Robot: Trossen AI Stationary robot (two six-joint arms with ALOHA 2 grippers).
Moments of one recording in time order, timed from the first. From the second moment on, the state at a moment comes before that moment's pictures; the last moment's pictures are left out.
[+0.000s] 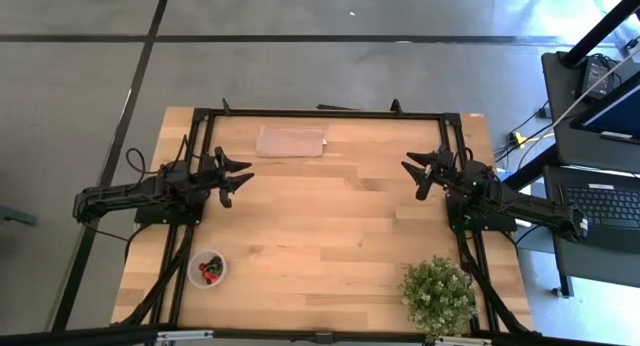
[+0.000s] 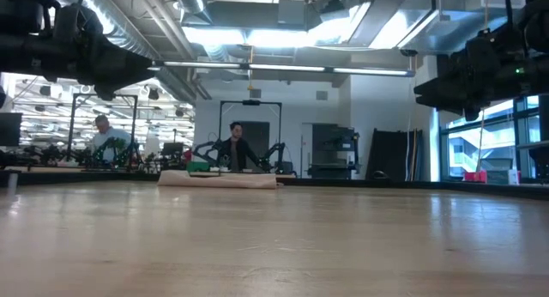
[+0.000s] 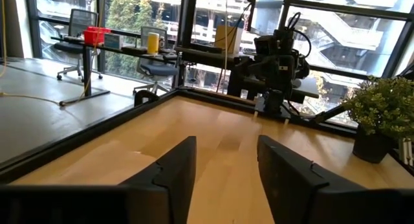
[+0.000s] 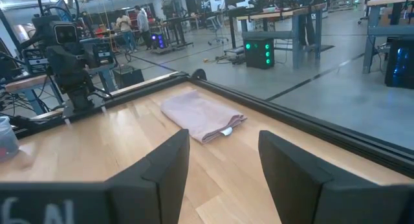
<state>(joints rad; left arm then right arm) 0.19 0.01 0.01 0.03 -0.12 -0.17 -0.32 0.09 0.01 0.05 0.19 0.20</state>
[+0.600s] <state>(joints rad) 0.19 0.01 0.01 0.03 -0.12 -0.17 -0.32 0.09 0.01 0.05 0.19 0.20</state>
